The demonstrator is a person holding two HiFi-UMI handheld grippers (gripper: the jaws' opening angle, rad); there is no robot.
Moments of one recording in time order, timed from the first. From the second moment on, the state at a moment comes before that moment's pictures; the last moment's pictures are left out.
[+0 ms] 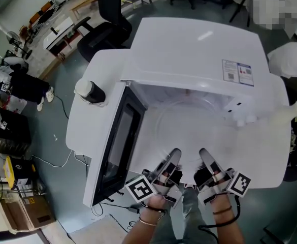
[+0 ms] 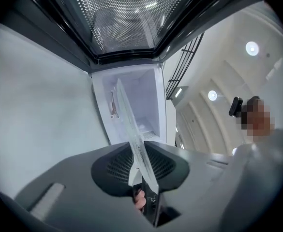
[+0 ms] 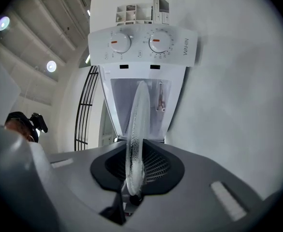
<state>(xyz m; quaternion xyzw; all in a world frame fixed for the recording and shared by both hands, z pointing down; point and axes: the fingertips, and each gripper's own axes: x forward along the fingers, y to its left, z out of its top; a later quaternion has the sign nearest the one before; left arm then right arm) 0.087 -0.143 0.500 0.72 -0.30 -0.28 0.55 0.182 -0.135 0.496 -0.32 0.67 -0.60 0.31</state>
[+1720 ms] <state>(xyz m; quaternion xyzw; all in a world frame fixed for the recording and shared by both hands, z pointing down) 0.068 -0.134 0.494 0.82 -0.48 -0.02 0.31 0.175 -0.174 0.496 -0.31 0.67 -0.58 0.33</state>
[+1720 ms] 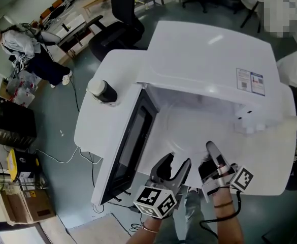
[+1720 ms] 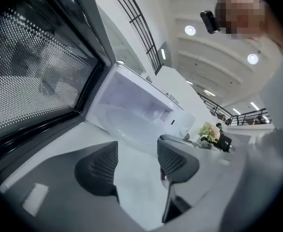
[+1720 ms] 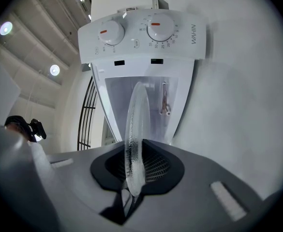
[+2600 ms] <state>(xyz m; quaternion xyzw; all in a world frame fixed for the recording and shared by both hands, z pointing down) 0.051 -0.119 0.508 0.81 -0.51 0.04 0.28 0.181 -0.204 0.505 -0.34 0.66 -0.57 0.35</state>
